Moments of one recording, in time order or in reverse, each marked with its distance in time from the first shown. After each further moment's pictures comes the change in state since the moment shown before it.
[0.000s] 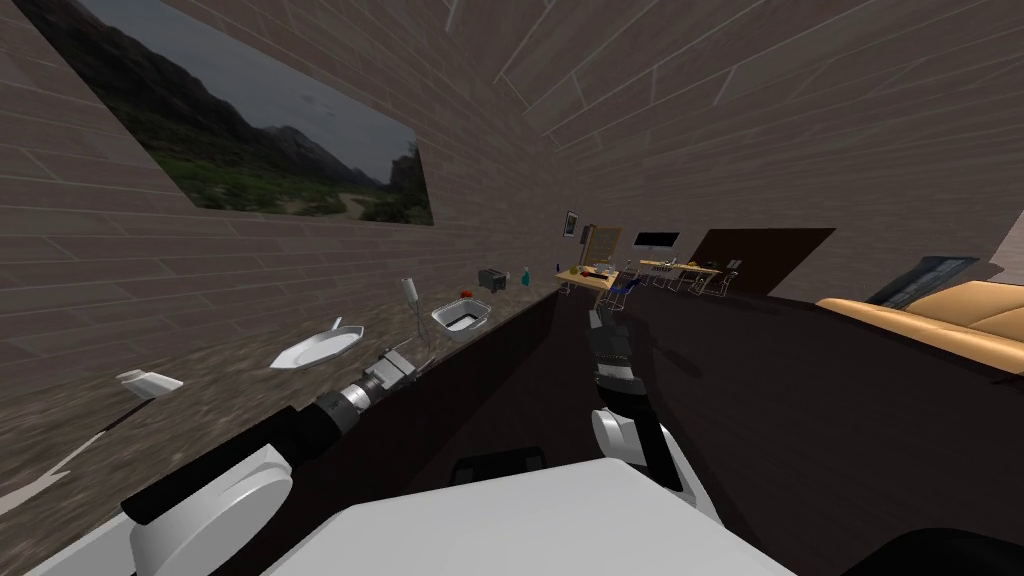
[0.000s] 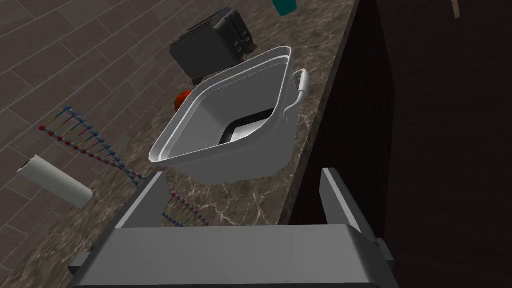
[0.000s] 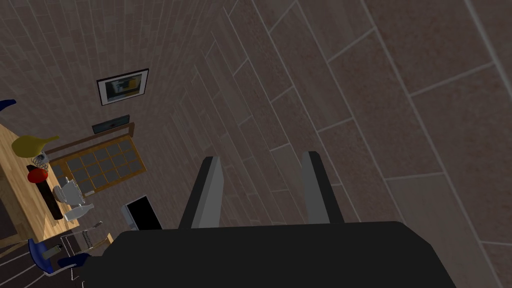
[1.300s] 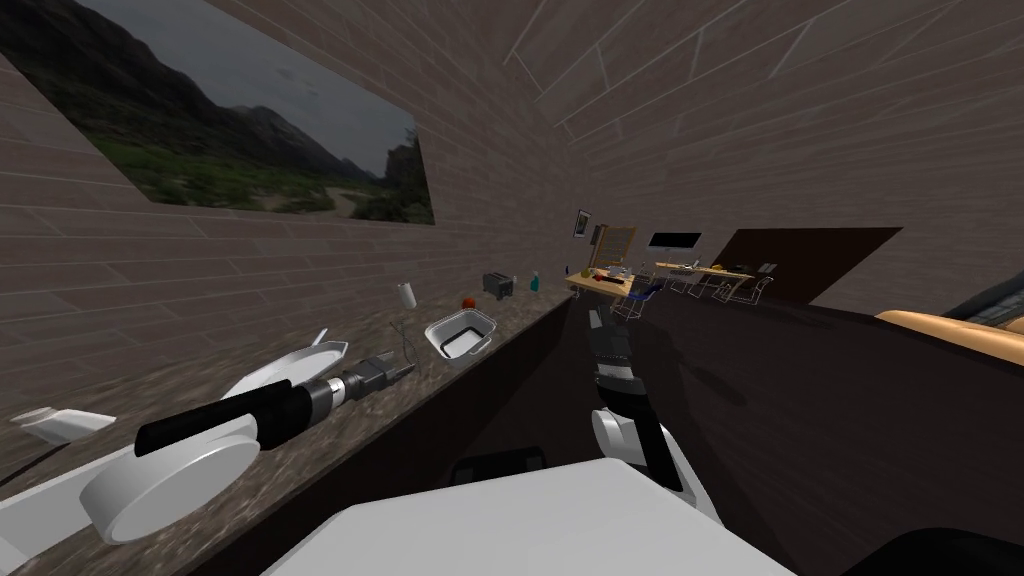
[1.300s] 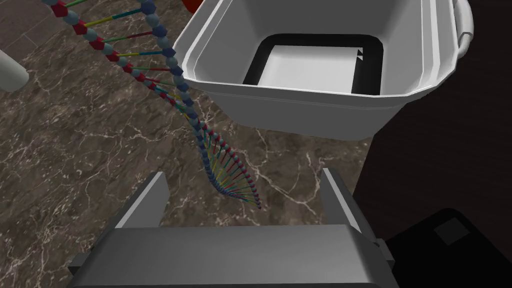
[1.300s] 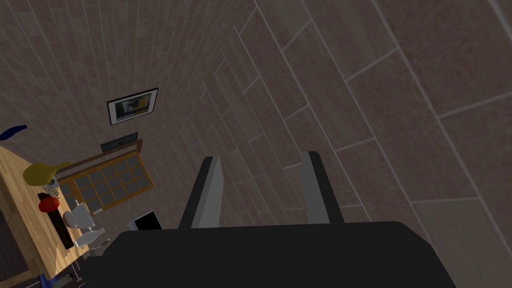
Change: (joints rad) left arm -0.010 0.307 0.068 0.146 0.268 0.166 0.325; right arm 0.000 0.000 0.000 0.000 0.000 0.000 0.000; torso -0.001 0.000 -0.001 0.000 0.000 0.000
